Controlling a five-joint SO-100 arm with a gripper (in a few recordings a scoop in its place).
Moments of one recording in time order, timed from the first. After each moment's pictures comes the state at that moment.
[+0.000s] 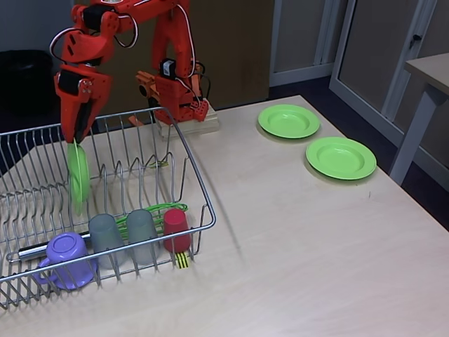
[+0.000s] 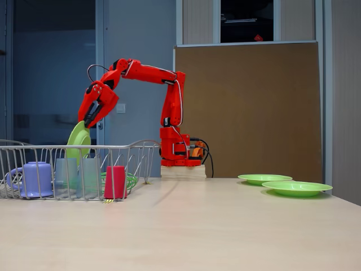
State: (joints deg) arm 47.5 101.8 98.8 62.5 -8.5
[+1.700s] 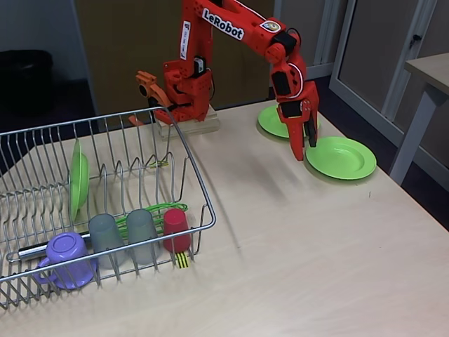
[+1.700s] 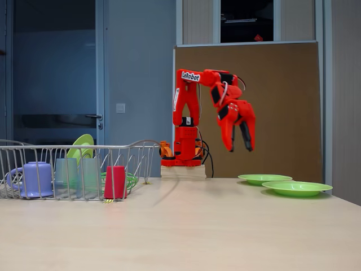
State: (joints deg) arm -40.2 85.0 103.4 48.1 85.3
